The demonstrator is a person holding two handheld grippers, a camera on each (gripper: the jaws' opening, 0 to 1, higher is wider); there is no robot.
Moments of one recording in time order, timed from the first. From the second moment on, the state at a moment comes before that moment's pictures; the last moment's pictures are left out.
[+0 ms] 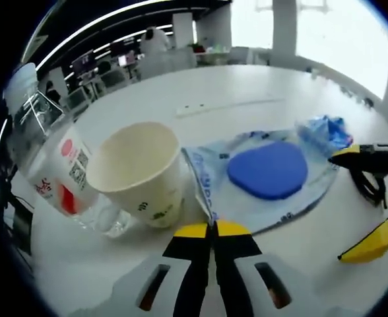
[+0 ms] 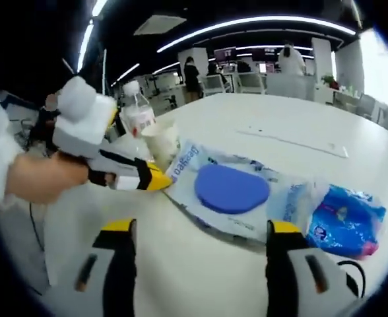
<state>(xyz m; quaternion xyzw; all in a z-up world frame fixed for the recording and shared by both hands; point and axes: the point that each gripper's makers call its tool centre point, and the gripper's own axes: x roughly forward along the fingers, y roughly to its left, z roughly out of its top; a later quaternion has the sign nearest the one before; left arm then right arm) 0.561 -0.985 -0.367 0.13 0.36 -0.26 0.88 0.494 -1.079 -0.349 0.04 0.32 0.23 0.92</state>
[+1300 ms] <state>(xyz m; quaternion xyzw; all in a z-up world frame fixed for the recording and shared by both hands) 0.507 -0.938 -0.327 0.06 0.33 -0.28 0.90 0.502 -1.071 -0.356 0.06 0.29 0.20 0.93</state>
